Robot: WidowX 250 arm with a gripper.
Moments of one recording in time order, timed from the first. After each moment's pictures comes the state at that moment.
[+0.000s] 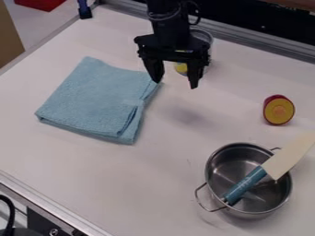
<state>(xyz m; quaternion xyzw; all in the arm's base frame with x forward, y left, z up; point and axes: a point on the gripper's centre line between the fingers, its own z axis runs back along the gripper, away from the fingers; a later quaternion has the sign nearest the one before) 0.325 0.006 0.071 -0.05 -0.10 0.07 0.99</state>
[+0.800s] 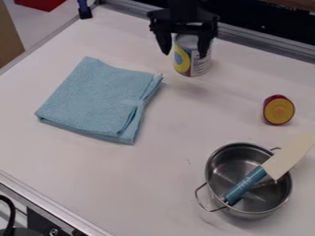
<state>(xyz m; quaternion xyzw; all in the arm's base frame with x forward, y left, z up) 0.395 0.028 0.079 -0.02 -0.12 0.12 0.98</state>
